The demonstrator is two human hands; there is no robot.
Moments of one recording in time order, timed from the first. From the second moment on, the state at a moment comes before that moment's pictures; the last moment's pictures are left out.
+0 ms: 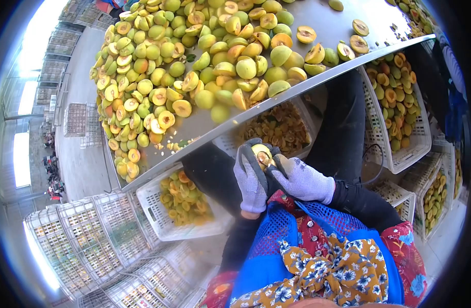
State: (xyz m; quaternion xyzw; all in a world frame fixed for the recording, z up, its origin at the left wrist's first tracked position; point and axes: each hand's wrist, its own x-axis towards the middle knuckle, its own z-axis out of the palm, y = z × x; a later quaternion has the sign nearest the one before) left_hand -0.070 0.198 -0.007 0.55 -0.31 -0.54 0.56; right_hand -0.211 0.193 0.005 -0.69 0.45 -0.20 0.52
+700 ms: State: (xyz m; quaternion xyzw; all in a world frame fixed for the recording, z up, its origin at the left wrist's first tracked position) left_hand -0.080 0.201 -0.004 0.56 -0.26 -0.53 0.58; right_hand -0.211 0.197 -0.005 -0.72 0.42 -0.25 0.49
